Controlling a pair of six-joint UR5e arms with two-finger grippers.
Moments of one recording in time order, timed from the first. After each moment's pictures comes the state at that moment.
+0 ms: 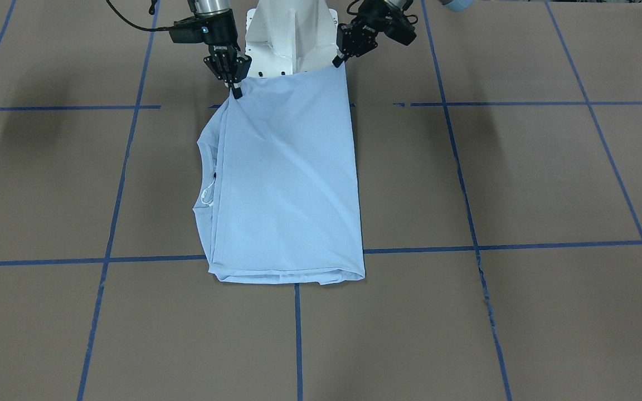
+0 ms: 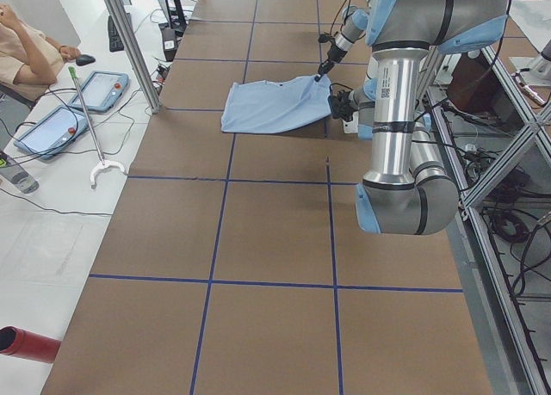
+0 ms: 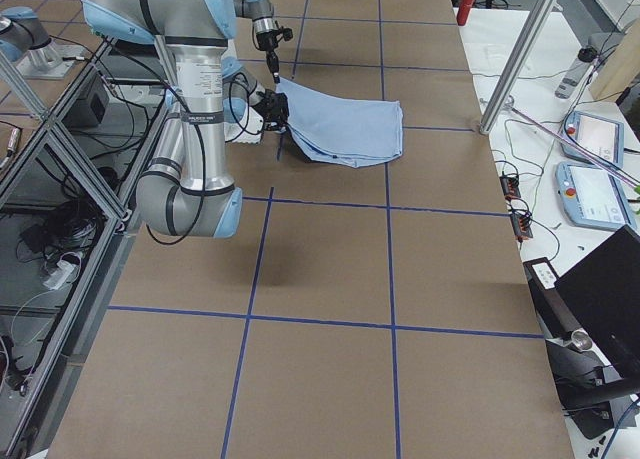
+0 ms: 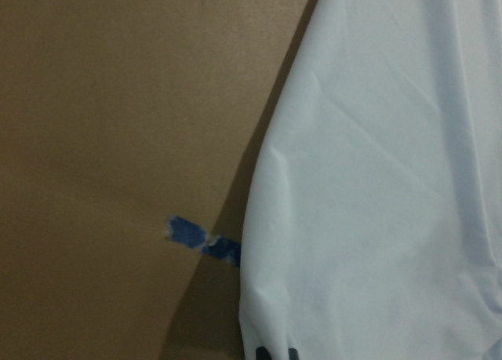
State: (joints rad) left arm 0.06 -1.62 -2.18 -2.34 -1.24 -1.90; right arm -0.06 -1.36 2.18 -1.46 0.98 2.19
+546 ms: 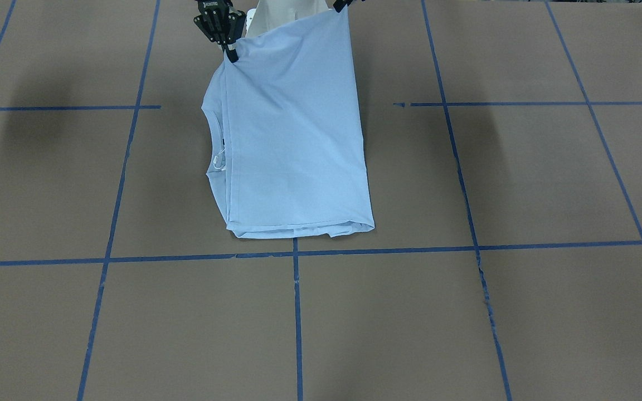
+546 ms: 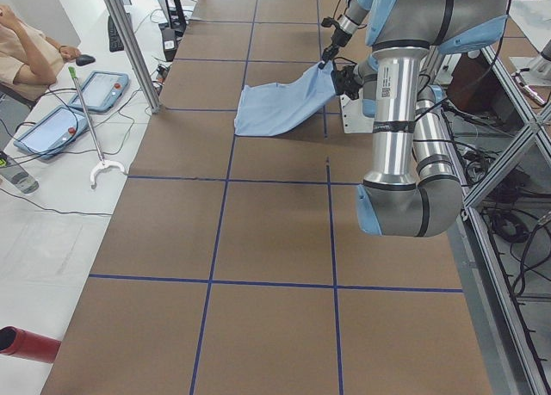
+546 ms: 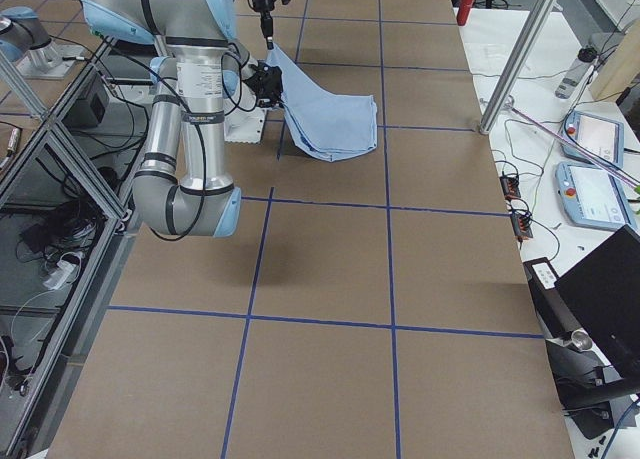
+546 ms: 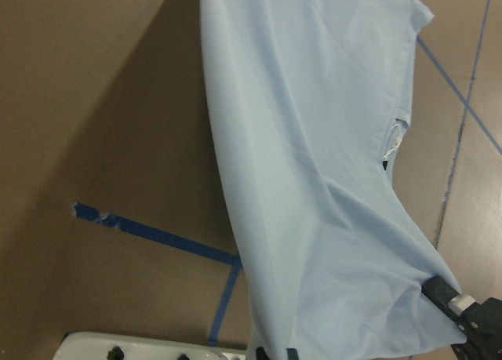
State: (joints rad) left arm 0.01 -1.68 -2.47 -1.97 -1.36 -1.89; right arm -0.09 -1.35 2.38 -1.66 1.00 2.18
